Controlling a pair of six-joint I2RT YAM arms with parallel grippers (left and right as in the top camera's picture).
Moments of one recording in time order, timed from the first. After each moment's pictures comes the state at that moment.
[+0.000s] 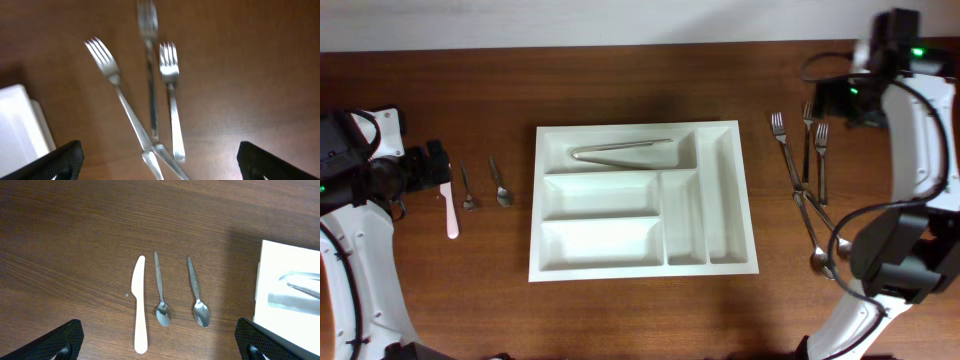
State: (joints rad) left arm 0.46 1.47 1.32 -0.79 0.18 0.18; right arm -0.24 2.04 1.99 -1.21 0.00 0.01
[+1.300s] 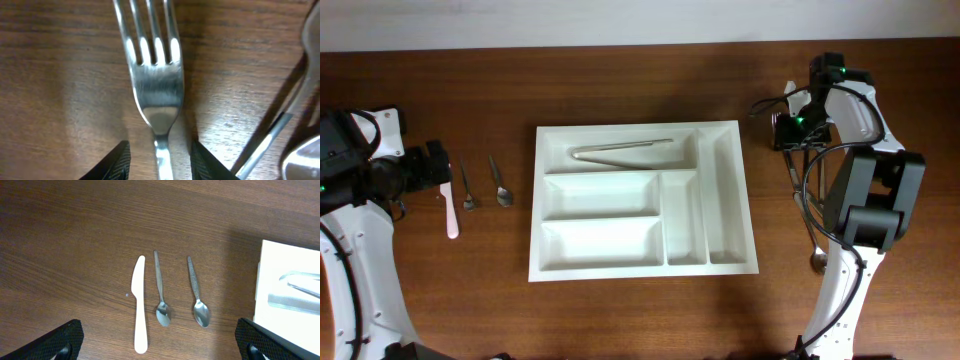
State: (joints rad) left arm 0.46 1.47 1.32 -0.79 0.18 0.18; right arm -0.16 2.40 1.99 -1.08 -0.13 -0.22
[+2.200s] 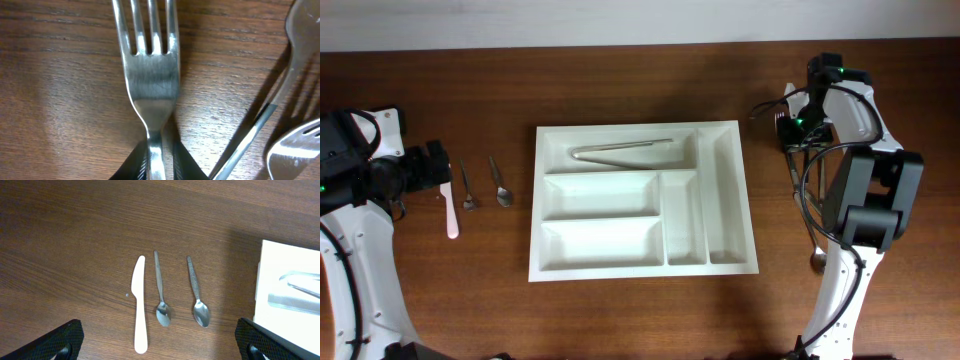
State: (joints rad) left arm 0.46 1.47 1.32 -0.79 0.18 0.18; right arm -0.15 2.41 1.99 -1.10 -0.06 -0.24
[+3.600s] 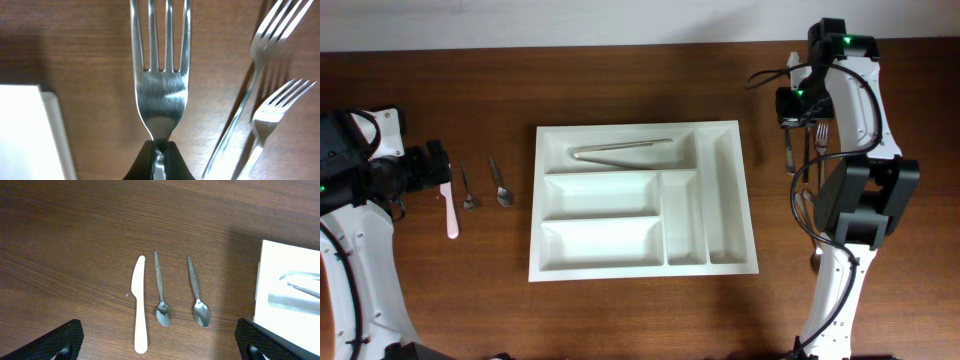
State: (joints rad) left arm 0.46 1.47 1.32 -0.79 0.18 0.18; right arm -0.11 2.42 2.30 -1.35 -0.10 -0.11
